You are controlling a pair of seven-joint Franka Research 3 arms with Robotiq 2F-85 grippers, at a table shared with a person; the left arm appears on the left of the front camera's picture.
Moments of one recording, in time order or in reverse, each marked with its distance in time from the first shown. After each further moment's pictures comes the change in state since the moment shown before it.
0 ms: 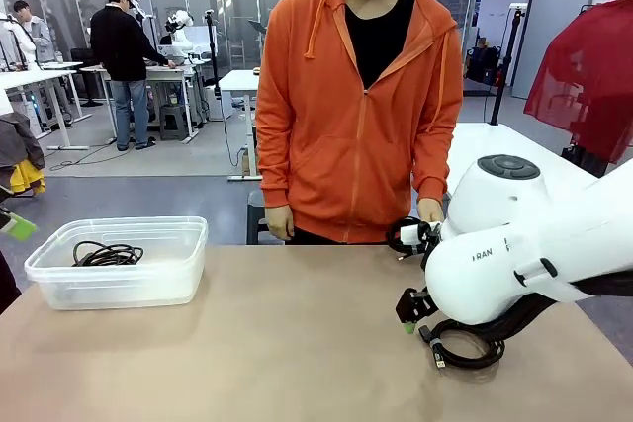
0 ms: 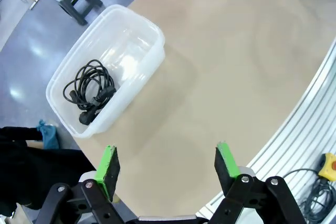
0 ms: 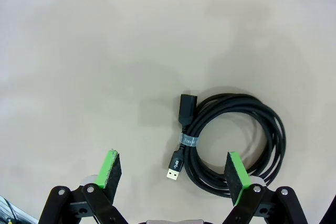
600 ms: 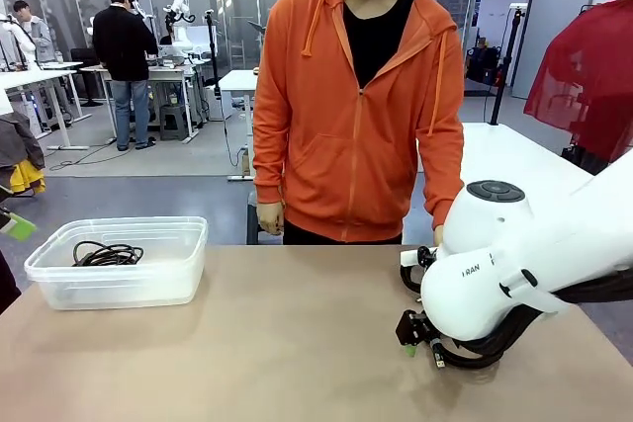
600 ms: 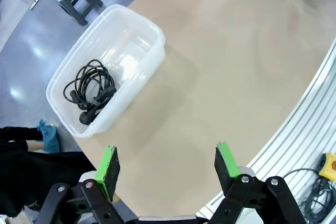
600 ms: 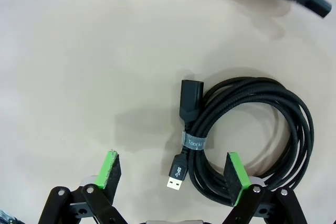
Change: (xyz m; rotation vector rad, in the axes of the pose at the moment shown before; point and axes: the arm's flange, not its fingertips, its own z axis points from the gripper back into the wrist) left arm 0.000 0.000 0.000 0.000 0.000 -0.001; right arm -0.010 -0.003 -0.040 0.004 0.081 -0.041
